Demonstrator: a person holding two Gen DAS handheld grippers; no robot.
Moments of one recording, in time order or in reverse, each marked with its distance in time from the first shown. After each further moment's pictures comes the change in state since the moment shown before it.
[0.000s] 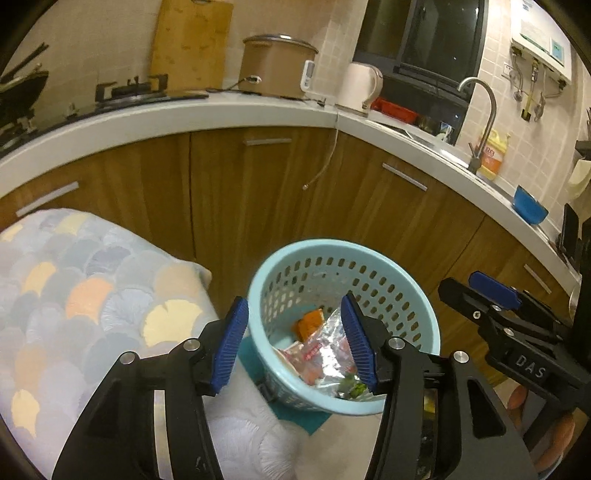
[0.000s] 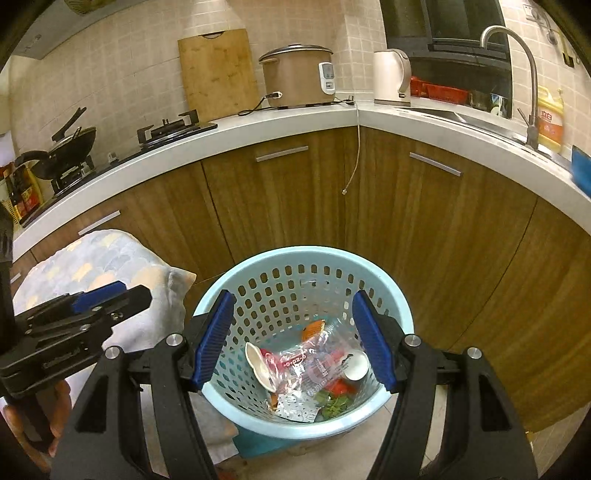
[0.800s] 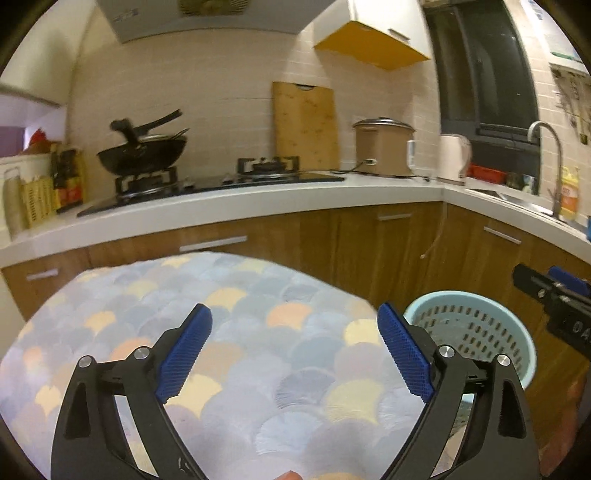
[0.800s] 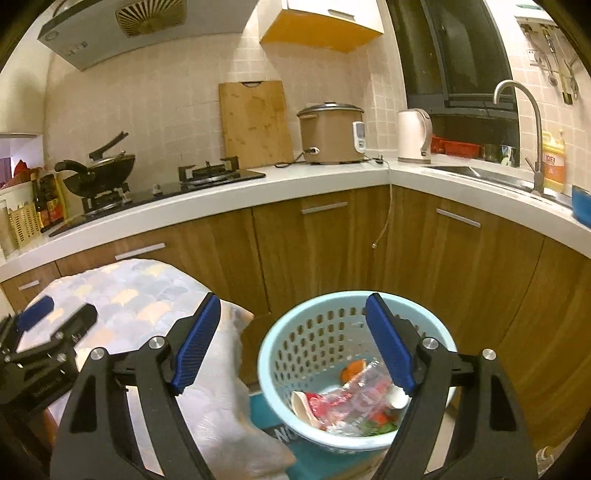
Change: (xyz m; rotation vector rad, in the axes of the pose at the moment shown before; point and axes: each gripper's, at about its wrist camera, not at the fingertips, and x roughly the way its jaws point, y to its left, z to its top) left arm -0.116 0.055 -0.046 -0.027 -0.320 0.465; right arm -0.042 0.088 -0.018 -0.058 -0.244 0.033
